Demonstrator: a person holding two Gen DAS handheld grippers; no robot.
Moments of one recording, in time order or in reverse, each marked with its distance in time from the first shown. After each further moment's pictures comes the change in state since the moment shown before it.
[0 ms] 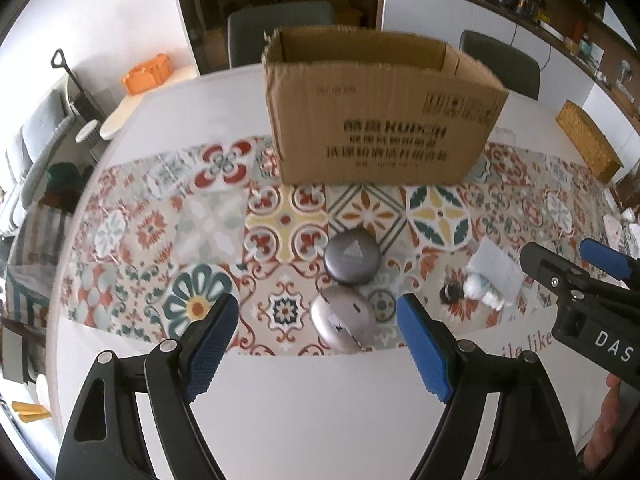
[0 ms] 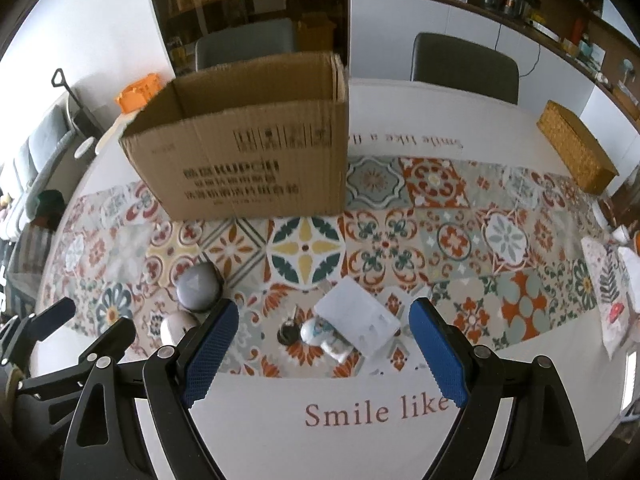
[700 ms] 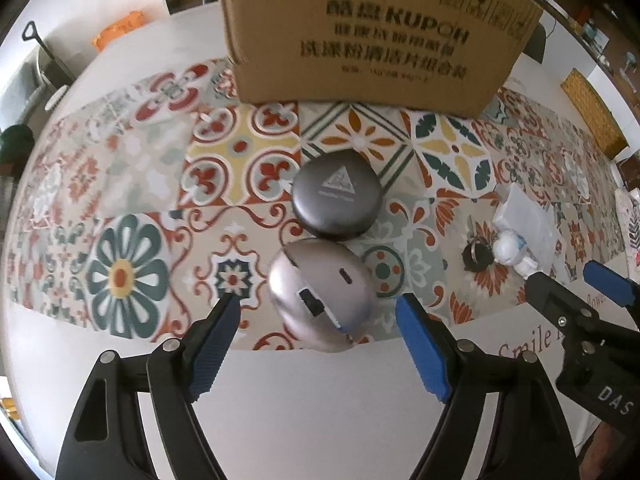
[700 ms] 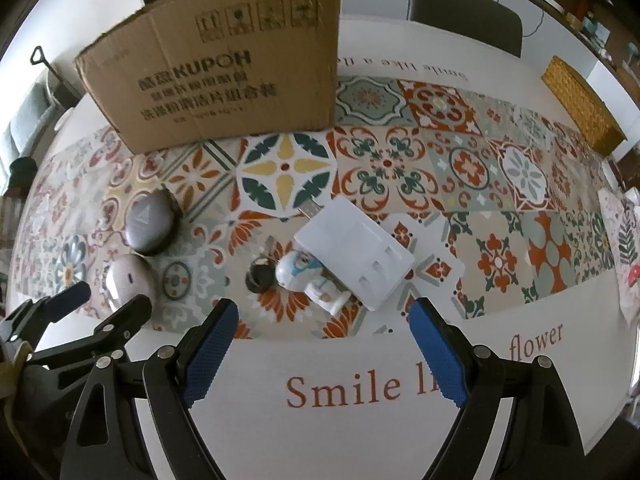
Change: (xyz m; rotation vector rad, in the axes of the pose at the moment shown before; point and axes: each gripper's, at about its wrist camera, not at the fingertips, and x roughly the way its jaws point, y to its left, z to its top) left arm 0.085 -0.012 -0.019 0.001 0.158 -0.069; right arm 0.059 -0.006 -0.037 0.015 0.153 -0.040
